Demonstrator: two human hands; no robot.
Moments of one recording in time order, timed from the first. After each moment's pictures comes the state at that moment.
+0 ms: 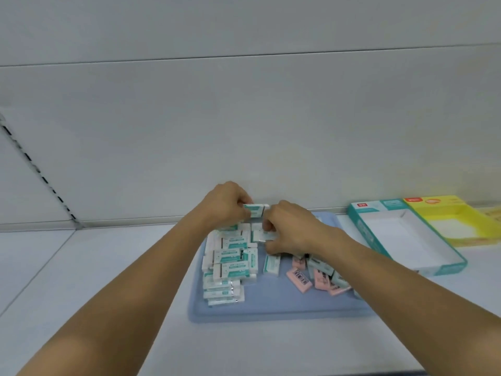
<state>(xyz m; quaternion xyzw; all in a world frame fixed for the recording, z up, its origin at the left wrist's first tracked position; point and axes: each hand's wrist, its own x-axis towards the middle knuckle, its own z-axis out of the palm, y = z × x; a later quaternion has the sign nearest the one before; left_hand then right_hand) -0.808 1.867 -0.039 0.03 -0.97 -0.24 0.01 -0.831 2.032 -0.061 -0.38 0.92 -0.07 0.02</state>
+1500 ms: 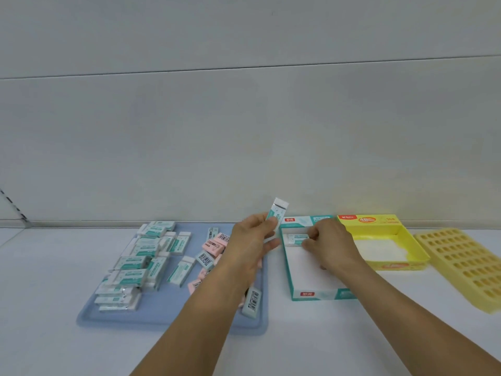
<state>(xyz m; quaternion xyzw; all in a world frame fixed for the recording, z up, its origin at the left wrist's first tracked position) -0.821 2.097 -0.062 0.22 -0.57 -0.79 0.06 -0.902 2.233 -0.096 -0.11 0.96 -0.25 0.03</state>
